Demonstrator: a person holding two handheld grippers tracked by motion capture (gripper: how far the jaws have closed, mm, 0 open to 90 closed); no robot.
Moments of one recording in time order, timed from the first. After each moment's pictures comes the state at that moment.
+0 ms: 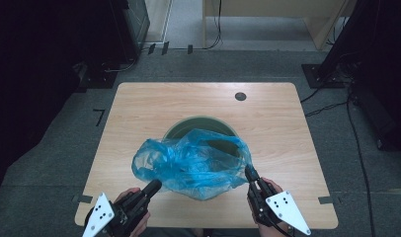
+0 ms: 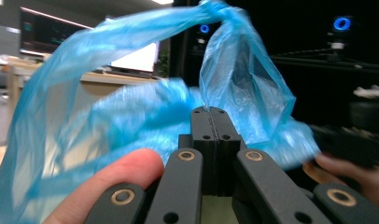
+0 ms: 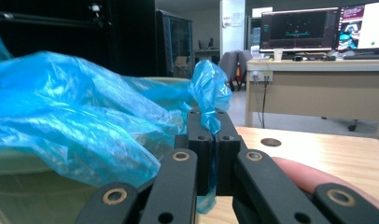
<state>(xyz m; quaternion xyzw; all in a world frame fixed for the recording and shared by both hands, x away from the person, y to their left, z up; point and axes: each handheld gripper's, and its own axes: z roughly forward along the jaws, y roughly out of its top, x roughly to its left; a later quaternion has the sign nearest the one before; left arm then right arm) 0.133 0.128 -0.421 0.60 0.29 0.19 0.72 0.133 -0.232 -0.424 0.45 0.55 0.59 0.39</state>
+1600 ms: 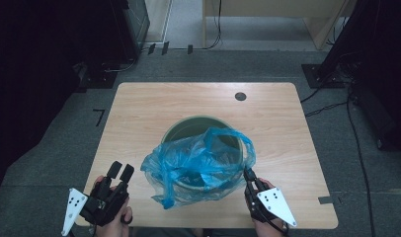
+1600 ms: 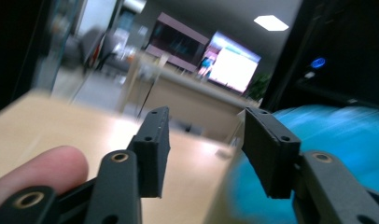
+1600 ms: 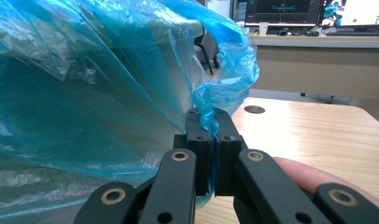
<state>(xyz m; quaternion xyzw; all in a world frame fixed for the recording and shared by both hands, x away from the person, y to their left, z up) 0.150 0.152 -0.404 0.48 0.46 0.29 0.69 0.147 -0.228 -0.458 0.48 0.57 0.53 0.40</state>
